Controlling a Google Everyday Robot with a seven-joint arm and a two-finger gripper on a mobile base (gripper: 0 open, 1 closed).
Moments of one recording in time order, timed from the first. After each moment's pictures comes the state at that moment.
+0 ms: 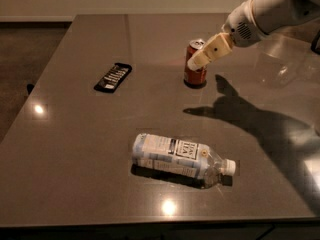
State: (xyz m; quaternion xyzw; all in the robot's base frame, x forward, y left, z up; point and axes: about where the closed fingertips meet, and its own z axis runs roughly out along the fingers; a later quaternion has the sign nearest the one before) arm 0.626 -0.145 0.955 -0.41 0.82 0.13 0.36
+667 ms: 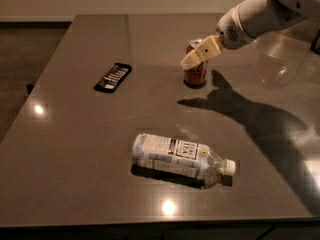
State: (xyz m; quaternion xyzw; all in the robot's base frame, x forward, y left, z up) arm 0.653 -0.137 0.934 -0.39 0.84 0.13 0.36
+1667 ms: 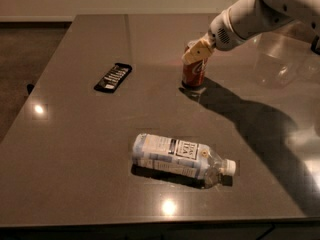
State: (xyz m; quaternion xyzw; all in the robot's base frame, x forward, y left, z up) arm 0.660 -0.123 0.928 -0.40 0.83 0.12 0.36
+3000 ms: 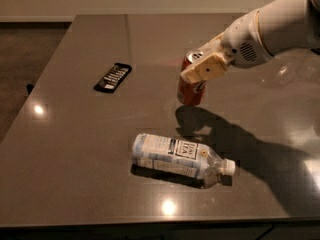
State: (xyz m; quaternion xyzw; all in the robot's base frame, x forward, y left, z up) arm 0.536 -0.097 0.967 -0.47 0.77 0.17 0.39
